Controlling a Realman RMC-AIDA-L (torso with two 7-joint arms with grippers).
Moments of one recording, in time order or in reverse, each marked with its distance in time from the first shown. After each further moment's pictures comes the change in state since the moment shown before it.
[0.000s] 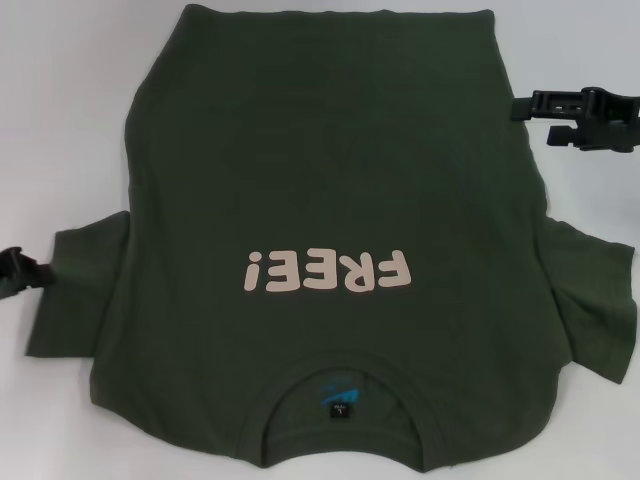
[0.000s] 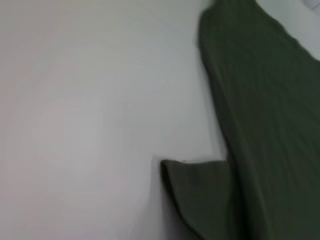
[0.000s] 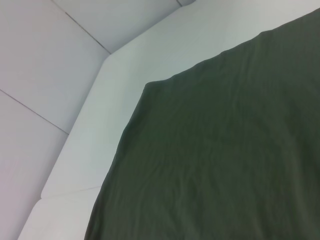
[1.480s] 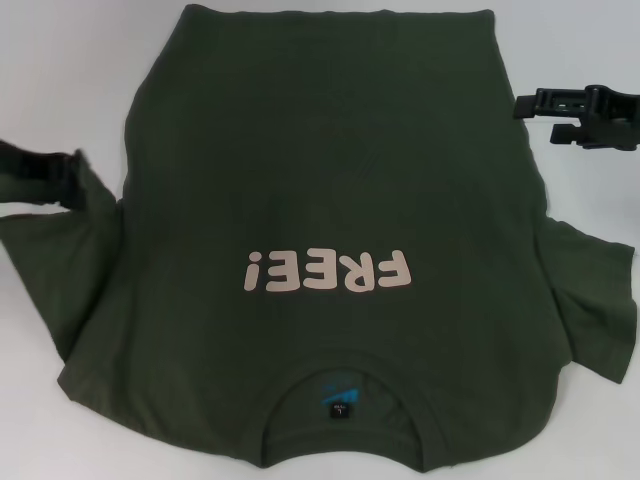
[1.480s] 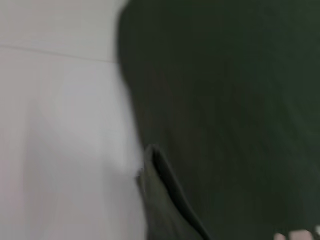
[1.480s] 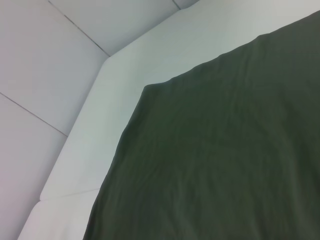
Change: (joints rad) left arm -0.304 0.020 0.158 0.292 0.383 0.326 -0.264; right arm 0.000 -0.005 0.004 0.001 0.000 -0.001 0.000
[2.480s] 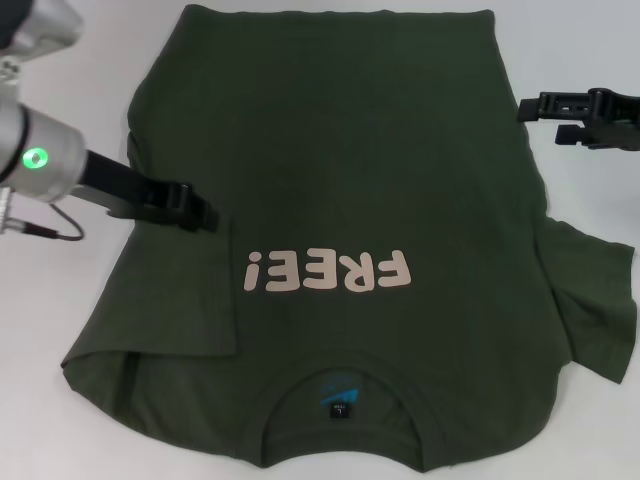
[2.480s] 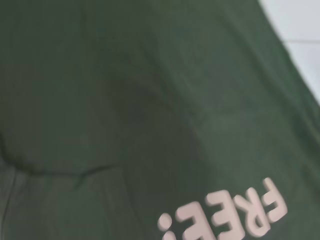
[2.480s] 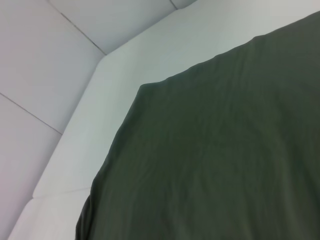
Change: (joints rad) left arm -0.024 -0.047 0.100 -0.149 -0.214 -0.052 0.167; right arm -0.004 -0.005 -0.010 -0.002 -0.005 0.008 -0.021
